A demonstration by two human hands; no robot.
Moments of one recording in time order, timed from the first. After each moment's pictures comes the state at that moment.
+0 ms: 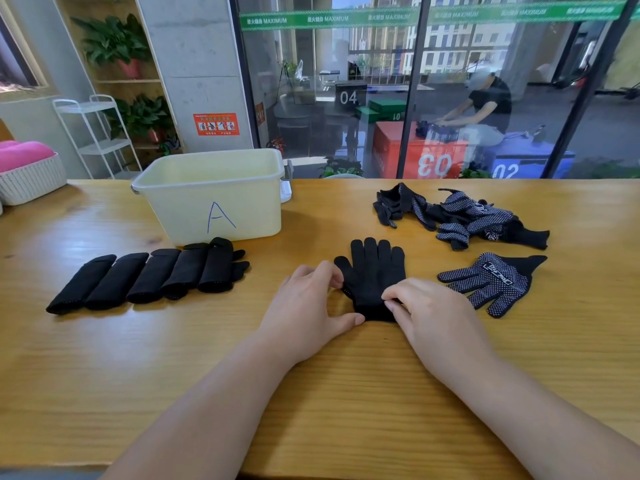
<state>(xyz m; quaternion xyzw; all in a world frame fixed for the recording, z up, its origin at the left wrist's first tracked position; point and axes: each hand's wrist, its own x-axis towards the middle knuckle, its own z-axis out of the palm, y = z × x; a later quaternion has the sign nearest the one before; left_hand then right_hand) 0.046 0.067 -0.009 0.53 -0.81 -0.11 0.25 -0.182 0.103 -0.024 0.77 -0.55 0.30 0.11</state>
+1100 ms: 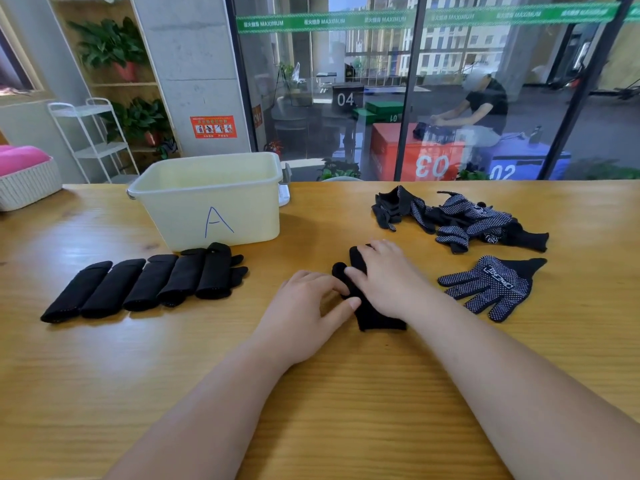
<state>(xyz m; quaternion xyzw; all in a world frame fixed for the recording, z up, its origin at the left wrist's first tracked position) 0.054 0.053 -0.018 0.48 -0.82 -0.12 0.29 -0.143 0.015 0.004 0.73 -0.67 0.10 -0.06</state>
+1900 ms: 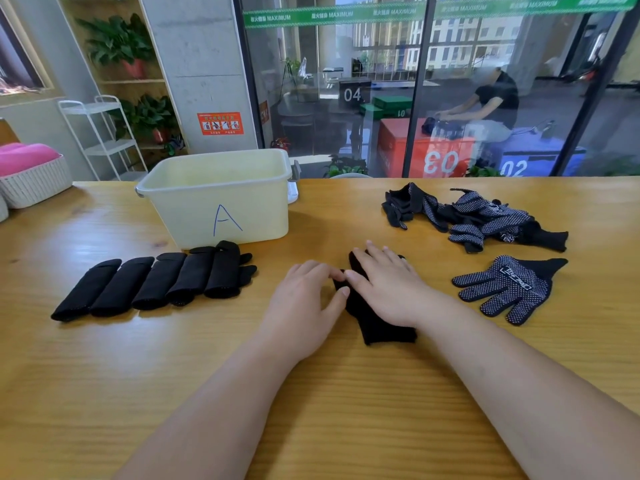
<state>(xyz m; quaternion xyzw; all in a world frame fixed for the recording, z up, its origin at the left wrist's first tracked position) 0.062 0.046 -0.019 0.51 -0.79 -0.10 0.33 -0.133 0.018 0.002 0.75 -0.65 0.06 -0.14</state>
